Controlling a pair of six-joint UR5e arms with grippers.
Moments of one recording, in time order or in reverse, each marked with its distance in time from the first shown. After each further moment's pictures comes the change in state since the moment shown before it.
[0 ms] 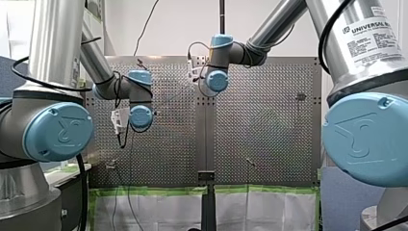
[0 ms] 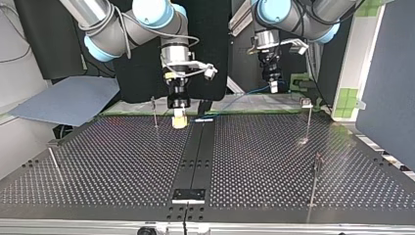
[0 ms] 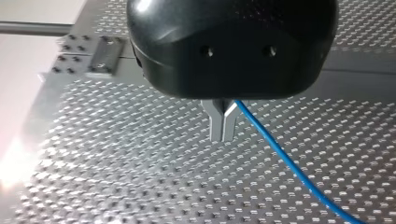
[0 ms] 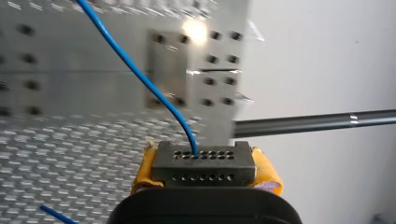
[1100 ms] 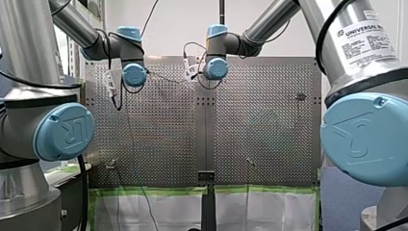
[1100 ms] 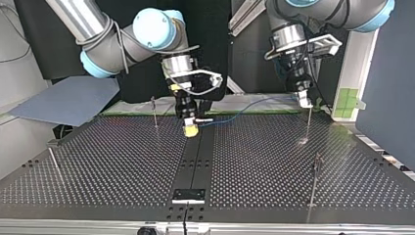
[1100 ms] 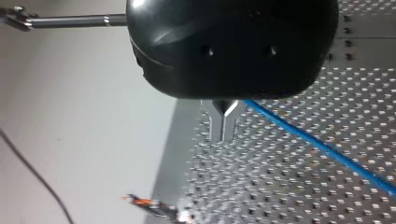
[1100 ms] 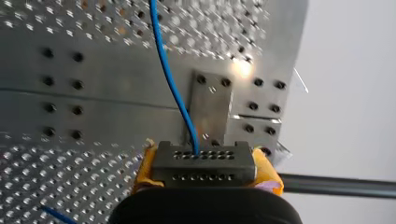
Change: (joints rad) left arm 0.058 0.324 0.123 -0.275 -0.003 -0.023; right arm -0.006 0.050 -0.174 0.340 -0.089 -0.016
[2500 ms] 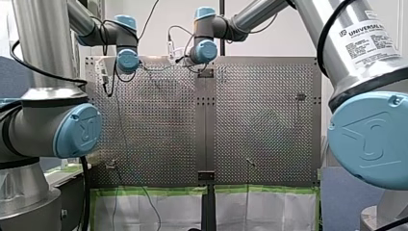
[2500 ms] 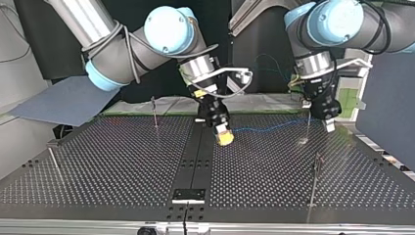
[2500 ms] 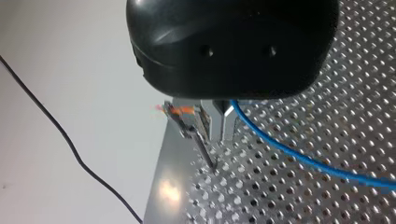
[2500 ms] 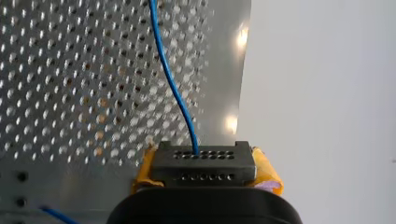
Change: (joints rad) left arm 0.189 -0.037 0.196 -0.262 0.105 -0.012; right arm 0.074 0.051 -0.241 0.194 -0.134 0.046
